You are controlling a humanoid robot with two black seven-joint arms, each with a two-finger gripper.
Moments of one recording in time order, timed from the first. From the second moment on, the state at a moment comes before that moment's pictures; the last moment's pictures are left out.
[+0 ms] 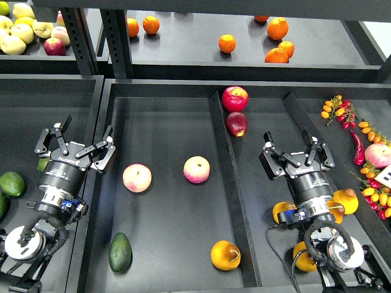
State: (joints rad) left arm 0.01 0.00 -1.35 -1.24 -0.18 -0.43 0.06; right arm 0.00 0.02 1.39 1.31 0.36 0.31 -0.15
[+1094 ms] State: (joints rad) left arm 0.03 0.00 -1.35 -1.26 -0.18 -0.44 0.08; right arm -0.01 0.01 1.39 1.31 0.36 0.31 -0.15
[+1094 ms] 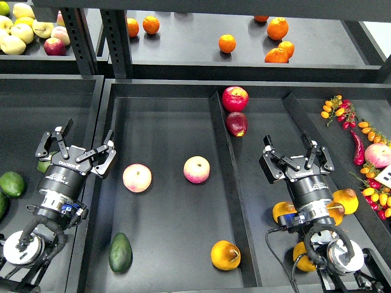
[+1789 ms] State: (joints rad) left arm 0.03 0.00 -1.35 -1.26 -0.18 -0.44 0.08; right arm -0.02 0.01 1.39 1.31 0.36 0.31 -0.15
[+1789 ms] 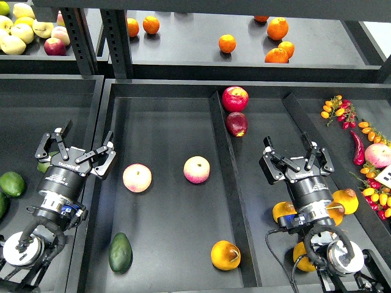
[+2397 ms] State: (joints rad) left arm 0.04 0.00 -1.34 -1.26 -0.17 -0.44 0.08; right arm -0.02 0.01 1.39 1.30 0.36 0.31 -0.15
